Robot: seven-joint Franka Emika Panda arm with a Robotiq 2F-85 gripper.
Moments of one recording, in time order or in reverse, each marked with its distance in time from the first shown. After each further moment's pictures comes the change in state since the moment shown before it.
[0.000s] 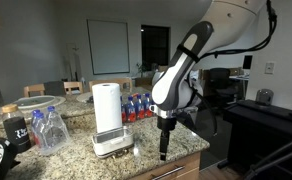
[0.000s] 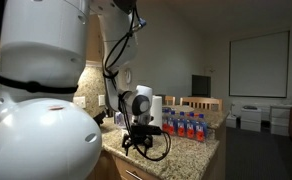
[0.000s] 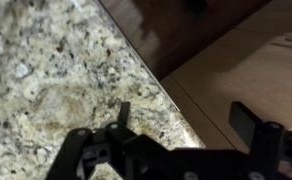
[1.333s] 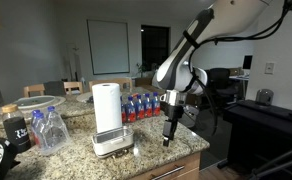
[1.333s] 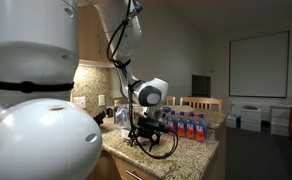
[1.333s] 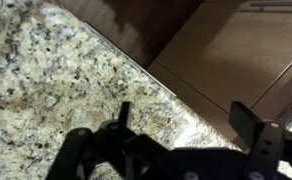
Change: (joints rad) arm 0.015 -0.098 -0.133 0.031 0.247 -0.204 -0.095
